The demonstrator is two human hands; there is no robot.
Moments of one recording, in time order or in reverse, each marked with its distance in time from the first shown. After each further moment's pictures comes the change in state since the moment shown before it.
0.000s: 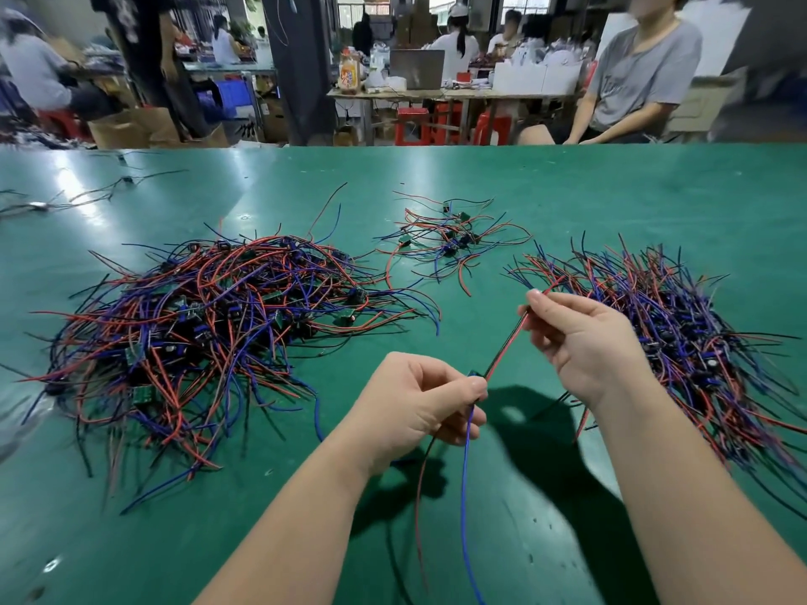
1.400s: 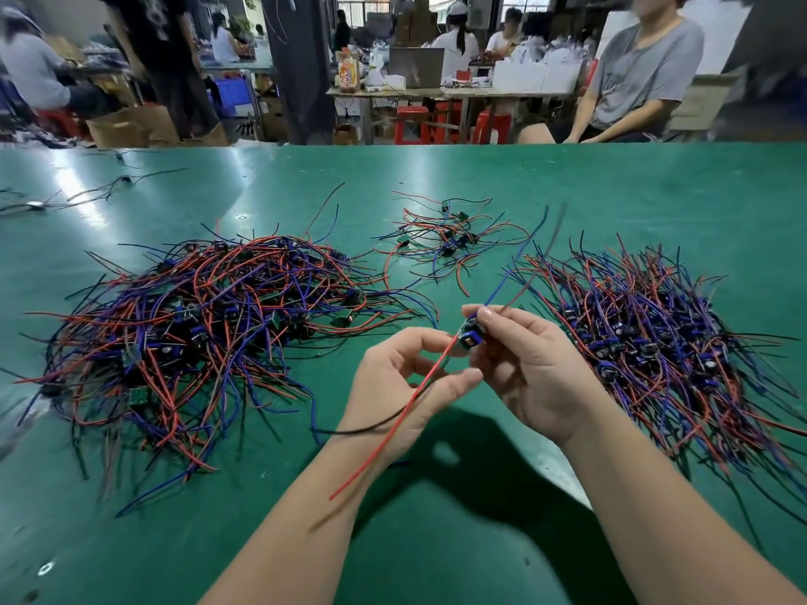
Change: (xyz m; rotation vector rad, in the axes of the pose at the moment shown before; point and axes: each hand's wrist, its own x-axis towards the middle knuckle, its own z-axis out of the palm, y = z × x) left_hand 0.007 -0.007 0.001 0.068 0.269 0.343; right_hand -0.031 0.015 0.024 0.155 -0.381 0.153
